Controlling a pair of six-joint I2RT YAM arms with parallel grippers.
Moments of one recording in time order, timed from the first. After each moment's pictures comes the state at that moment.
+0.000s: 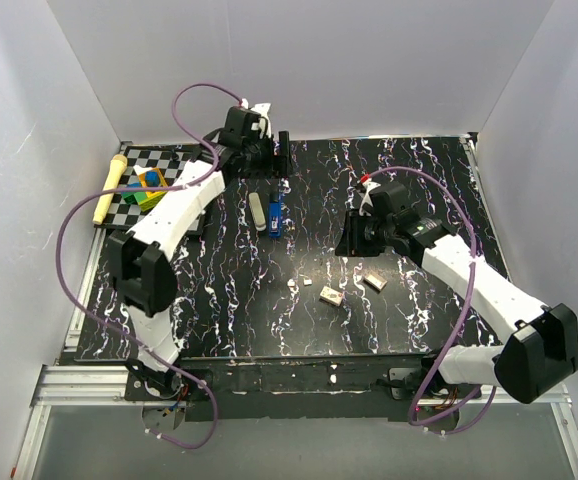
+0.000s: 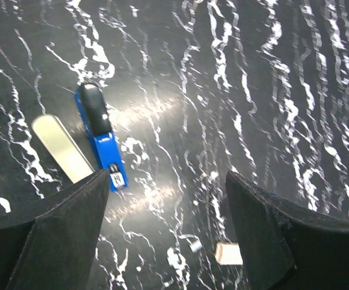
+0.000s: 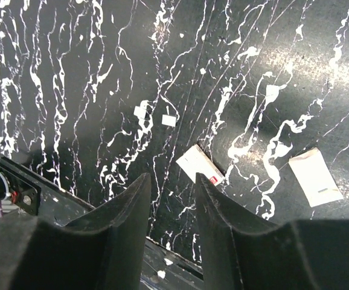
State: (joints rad) left arm -0.47 1.93 1.89 -0.65 0.09 -0.35; right arm 0.55 1.26 1.05 -0.60 -0.21 0.45
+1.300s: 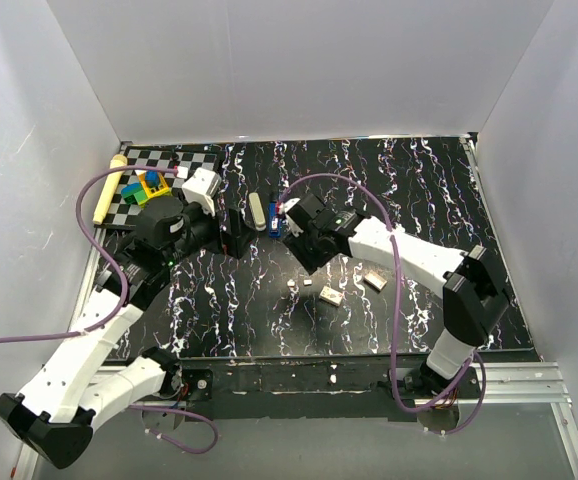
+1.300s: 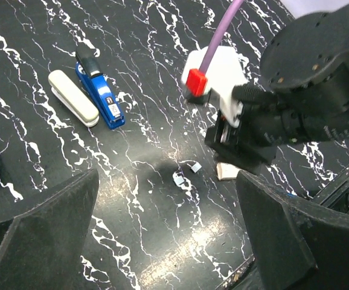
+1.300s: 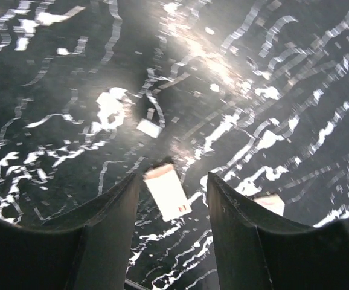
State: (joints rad) left arm -0.51 0.91 1.05 -0.47 0.15 -0.20; right arm 0.89 1.68 1.35 -0.75 0.08 0.06
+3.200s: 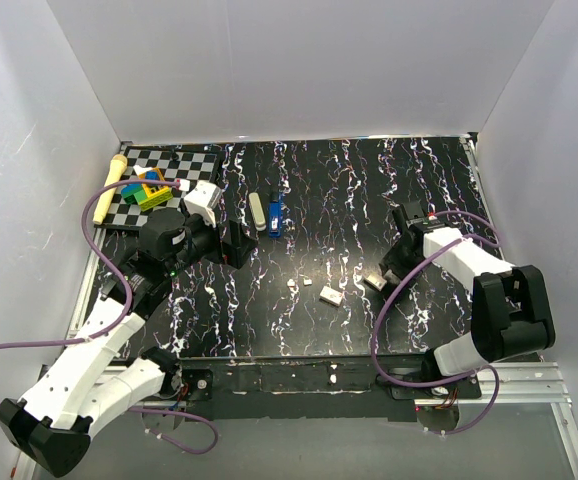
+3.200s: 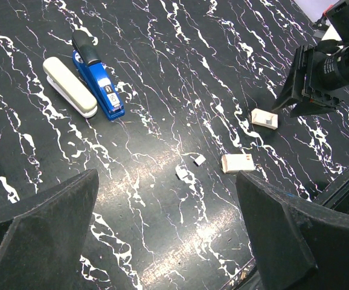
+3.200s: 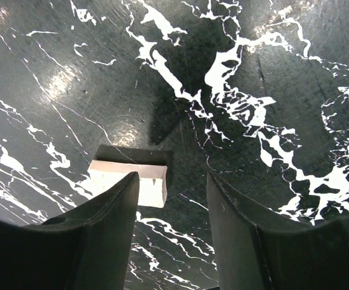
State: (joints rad) left arm -0.51 0.85 0.91 -0.39 0.16 -0.20; right arm 0.26 1.47 0.87 -0.75 0.12 0.93
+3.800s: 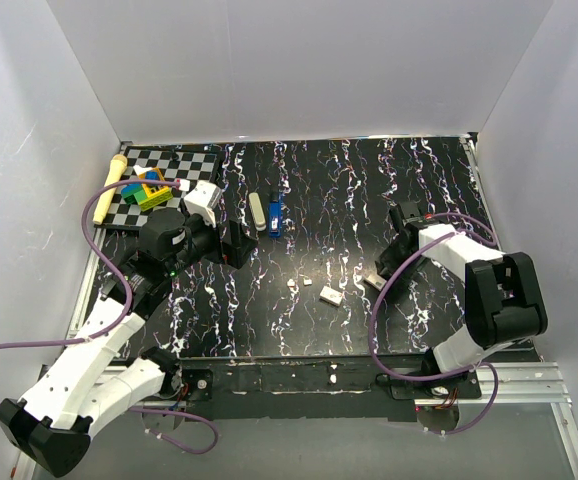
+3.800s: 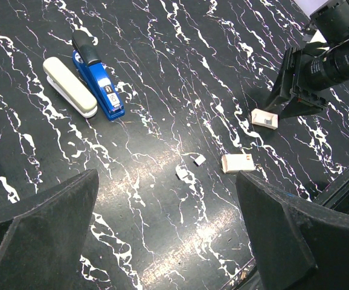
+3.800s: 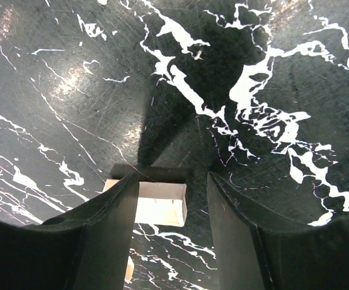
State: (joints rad) left arm -0.51 0.85 0.91 -0.39 0.16 -0.20; right arm 0.26 1.55 0.88 -0.69 0.09 0.98
